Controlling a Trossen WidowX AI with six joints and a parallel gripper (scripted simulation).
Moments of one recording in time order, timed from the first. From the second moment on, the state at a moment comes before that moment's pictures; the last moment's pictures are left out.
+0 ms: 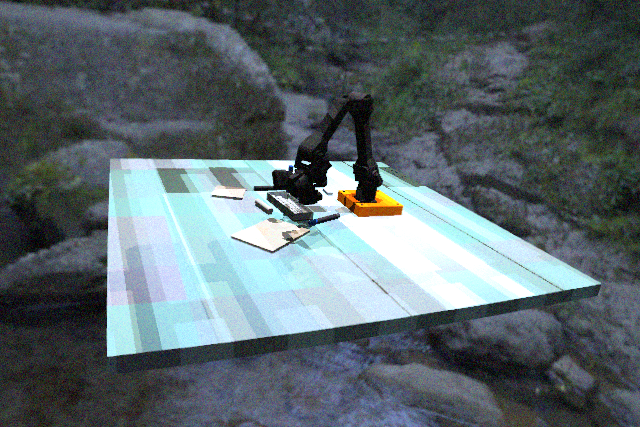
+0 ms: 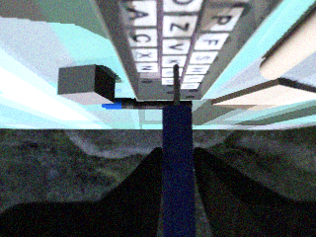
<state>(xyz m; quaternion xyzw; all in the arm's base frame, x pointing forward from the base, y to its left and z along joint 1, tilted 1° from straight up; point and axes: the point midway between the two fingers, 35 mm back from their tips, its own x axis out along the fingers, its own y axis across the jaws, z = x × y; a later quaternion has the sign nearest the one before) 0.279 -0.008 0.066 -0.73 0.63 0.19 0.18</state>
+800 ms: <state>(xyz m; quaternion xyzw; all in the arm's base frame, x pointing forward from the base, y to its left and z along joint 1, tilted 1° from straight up) 0.279 -0.008 0.054 -0.73 0.63 0.19 0.18</state>
